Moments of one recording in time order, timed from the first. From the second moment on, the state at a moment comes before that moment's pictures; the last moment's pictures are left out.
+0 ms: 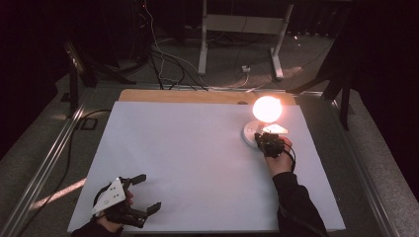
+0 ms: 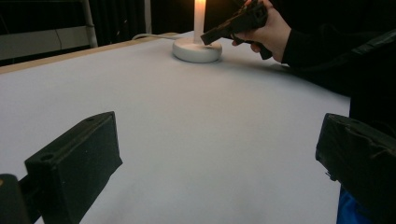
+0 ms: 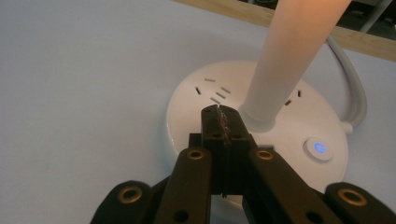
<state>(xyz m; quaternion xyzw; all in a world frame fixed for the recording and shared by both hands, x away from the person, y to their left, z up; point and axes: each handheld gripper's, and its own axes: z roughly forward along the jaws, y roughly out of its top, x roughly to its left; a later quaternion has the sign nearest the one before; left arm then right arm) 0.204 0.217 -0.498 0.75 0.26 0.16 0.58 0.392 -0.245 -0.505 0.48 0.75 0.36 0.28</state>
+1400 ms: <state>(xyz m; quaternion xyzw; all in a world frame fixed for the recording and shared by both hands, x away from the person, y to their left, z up) 0.204 0.217 -0.498 0.75 0.26 0.15 0.59 0.393 -0.247 -0.504 0.48 0.75 0.36 0.26</state>
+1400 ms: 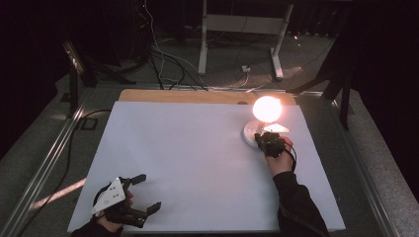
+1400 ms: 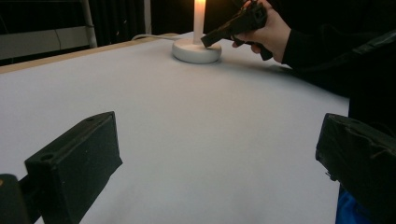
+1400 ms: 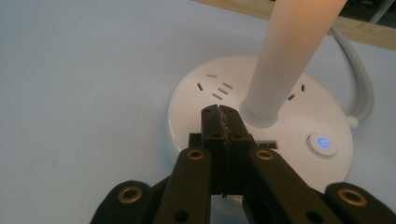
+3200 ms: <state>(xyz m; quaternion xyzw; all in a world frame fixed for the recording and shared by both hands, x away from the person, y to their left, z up) 0.204 0.217 -0.498 0.75 0.26 0.15 0.59 0.393 -0.248 -0.504 0.49 0.74 0.37 0.26</state>
